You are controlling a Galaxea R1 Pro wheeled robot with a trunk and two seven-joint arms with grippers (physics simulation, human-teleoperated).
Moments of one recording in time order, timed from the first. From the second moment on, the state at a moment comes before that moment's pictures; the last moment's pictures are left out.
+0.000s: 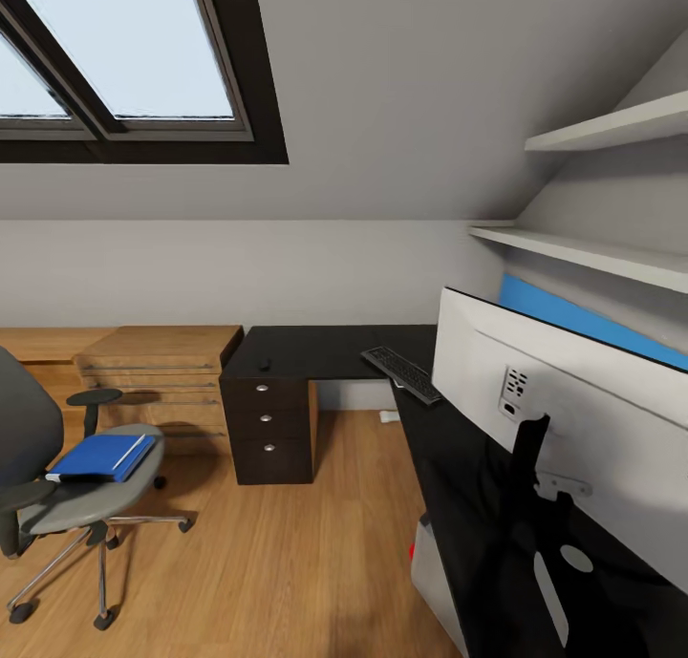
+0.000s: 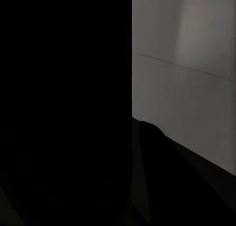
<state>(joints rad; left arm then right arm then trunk) 0.06 0.00 0.05 -0.26 0.30 -0.59 0.01 -0.39 -0.05 -0.34 -0.89 0.06 -0.16 0.00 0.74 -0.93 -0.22</state>
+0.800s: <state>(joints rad) 0.06 0.00 0.05 -0.26 0.30 -0.59 0.01 -0.39 -0.11 -0.34 -0.84 0.06 -0.16 0.21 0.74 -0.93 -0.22</state>
